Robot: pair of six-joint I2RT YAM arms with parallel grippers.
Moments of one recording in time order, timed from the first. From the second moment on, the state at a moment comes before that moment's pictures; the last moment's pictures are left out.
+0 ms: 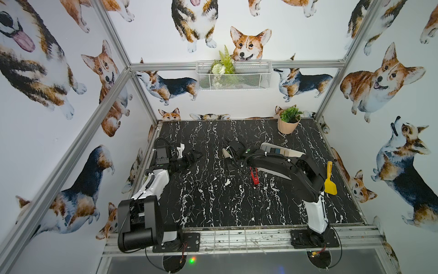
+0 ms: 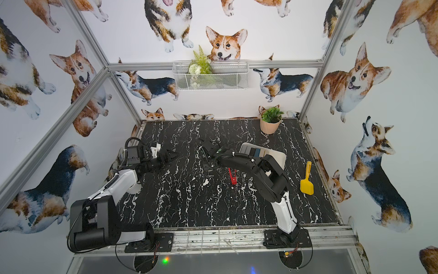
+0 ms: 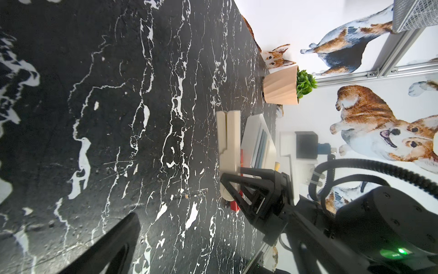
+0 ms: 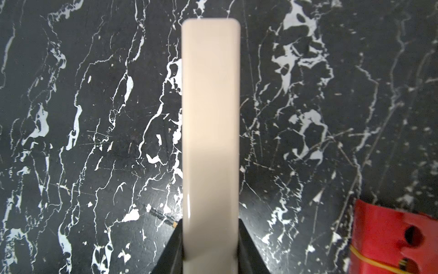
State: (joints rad) left arm 0.10 1.36 0.76 -0.21 0.85 -0.63; right arm 0.86 2.01 1.50 -0.54 0.08 0.54
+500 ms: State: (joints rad) left arm 0.06 1.37 0.75 -0.17 0.89 -0.64; right arm 0.76 1.84 1.35 -0.50 0.09 0.56
